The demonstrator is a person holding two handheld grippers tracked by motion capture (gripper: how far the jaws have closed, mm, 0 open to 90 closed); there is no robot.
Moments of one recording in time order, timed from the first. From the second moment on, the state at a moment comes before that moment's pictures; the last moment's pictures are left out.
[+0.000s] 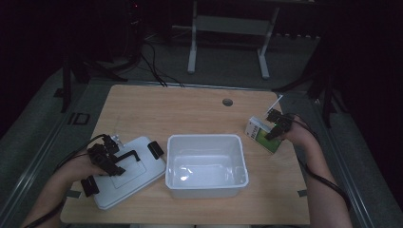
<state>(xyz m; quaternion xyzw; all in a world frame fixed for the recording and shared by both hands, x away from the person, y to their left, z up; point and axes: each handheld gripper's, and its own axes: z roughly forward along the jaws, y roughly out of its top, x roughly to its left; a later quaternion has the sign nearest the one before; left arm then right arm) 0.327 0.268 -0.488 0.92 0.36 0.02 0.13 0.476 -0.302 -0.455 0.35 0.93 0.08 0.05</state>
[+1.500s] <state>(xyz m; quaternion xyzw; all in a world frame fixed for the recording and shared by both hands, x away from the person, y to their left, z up) 0.323 0.262 -0.478 0.93 0.35 0.03 0.12 0.372 -0.247 -0.319 0.16 0.97 0.16 0.07</state>
